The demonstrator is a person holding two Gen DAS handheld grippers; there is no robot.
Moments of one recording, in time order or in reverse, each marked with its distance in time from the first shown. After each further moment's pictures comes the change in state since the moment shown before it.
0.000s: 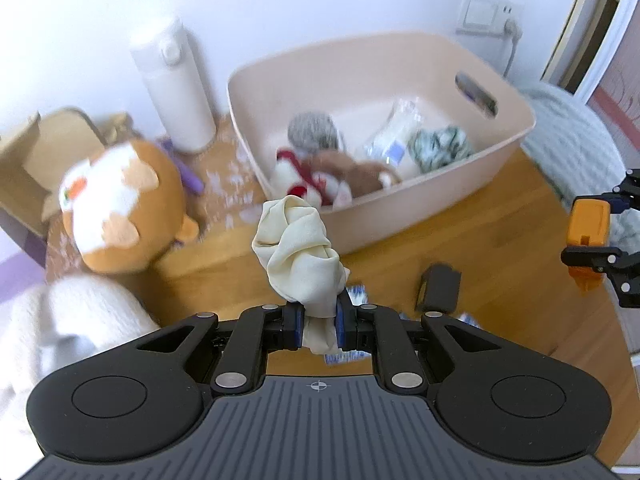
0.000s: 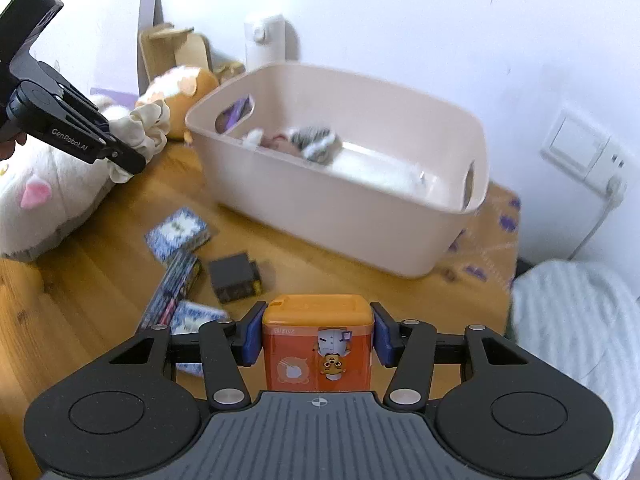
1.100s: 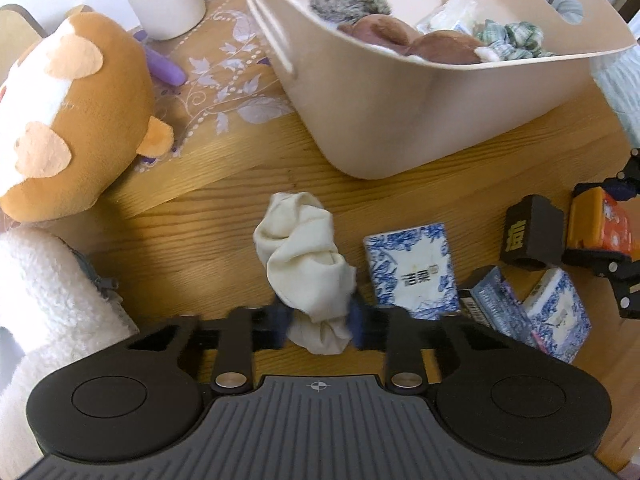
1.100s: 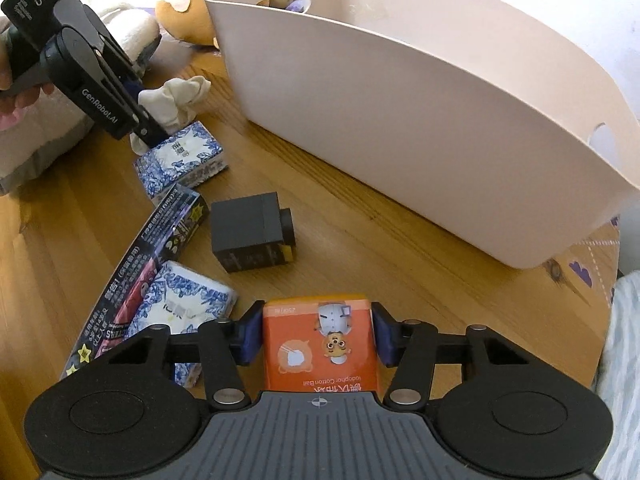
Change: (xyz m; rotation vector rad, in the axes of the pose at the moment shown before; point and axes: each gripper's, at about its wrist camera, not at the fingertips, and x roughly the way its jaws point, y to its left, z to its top) left arm 0.119 0.028 -0.022 0.010 0.299 -0.003; right arm 0.112 0.026 -0.016 -0.119 0.195 0.121
